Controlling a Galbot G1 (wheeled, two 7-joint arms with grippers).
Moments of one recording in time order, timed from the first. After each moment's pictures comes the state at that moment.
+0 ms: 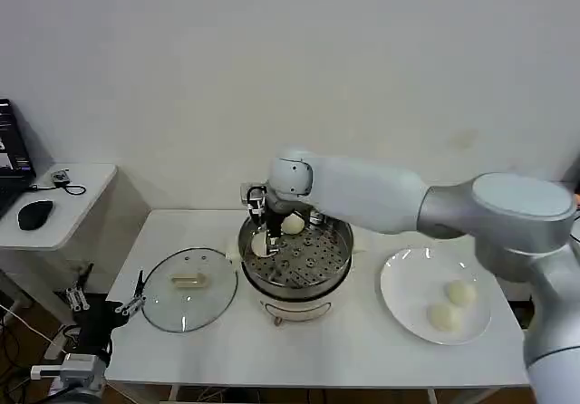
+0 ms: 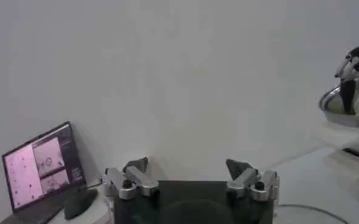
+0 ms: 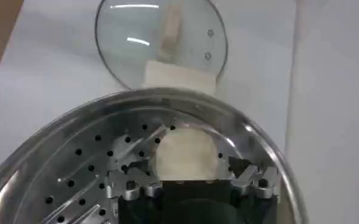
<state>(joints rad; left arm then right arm) 1.64 -1.24 -0.79 -2.16 0.04 0.12 -0.07 0.48 1.35 -1.24 1.15 0.46 -0.57 -0.87</state>
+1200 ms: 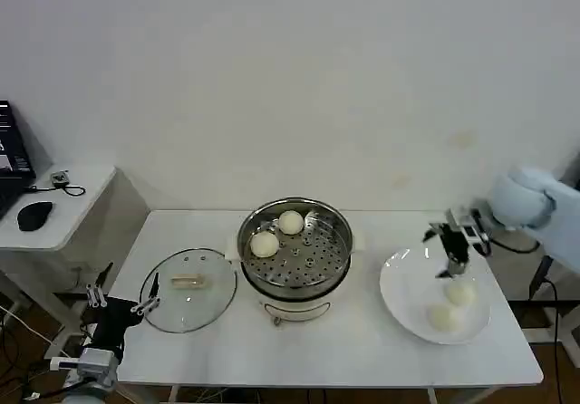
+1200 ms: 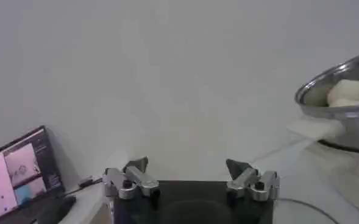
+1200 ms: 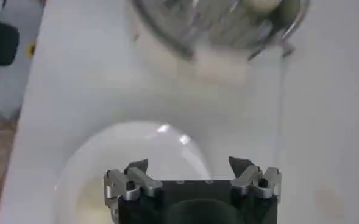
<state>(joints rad) 1.62 -1.19 -0.73 -2.13 0.06 0.13 -0.06 0.20 0.40 -0.91 1.57 0.04 -0.22 -1.12</state>
